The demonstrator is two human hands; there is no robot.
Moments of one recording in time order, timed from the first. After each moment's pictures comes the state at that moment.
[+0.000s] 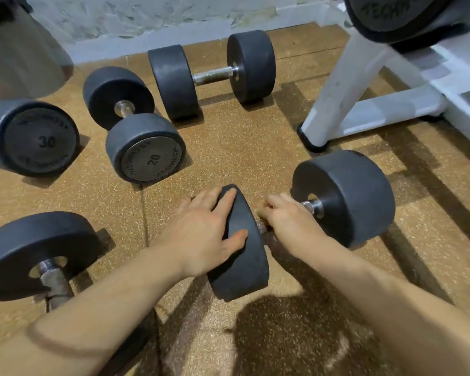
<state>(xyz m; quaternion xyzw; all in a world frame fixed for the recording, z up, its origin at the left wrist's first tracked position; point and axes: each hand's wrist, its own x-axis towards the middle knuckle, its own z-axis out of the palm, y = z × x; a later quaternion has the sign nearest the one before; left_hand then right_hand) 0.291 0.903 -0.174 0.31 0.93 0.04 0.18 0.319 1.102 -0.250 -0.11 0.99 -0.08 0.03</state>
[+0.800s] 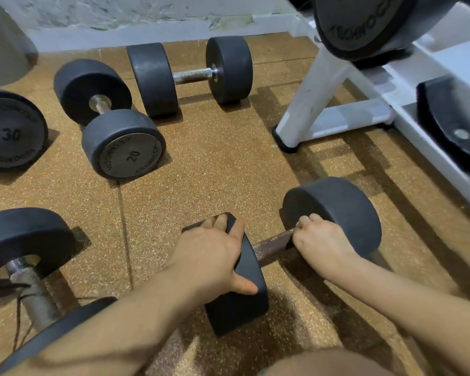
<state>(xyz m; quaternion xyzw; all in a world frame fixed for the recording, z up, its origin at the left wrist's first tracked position) 0.339 0.923 -0.159 0.36 0.90 -0.04 0.23 0.395 1.134 -0.207 -0.06 0.96 0.20 0.17</state>
